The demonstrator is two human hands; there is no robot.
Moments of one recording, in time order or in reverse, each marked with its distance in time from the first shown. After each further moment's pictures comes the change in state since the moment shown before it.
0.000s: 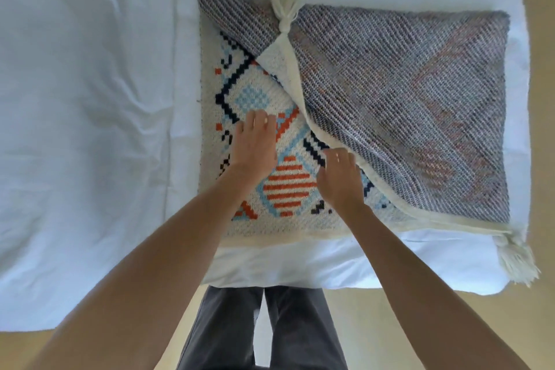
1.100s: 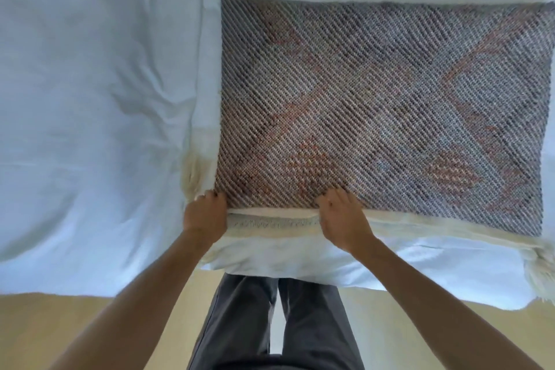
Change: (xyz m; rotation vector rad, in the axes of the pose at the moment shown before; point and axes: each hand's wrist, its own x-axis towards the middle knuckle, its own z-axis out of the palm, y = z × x) left_hand -0.139 -0.070 0.027 0.203 -0.574 -0.263; right_hand -0.061 0.011 0.028 -0.234 -0.113 -0.466
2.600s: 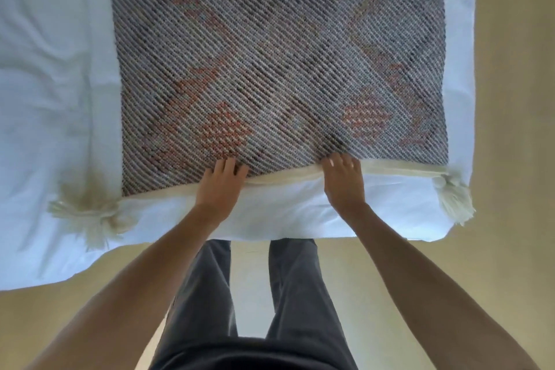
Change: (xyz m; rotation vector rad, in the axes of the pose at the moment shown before) left_hand -0.022 0.173 0.031 0.021 0.304 0.357; right_hand -0.103 0.108 0.028 -0.134 0.168 0.341
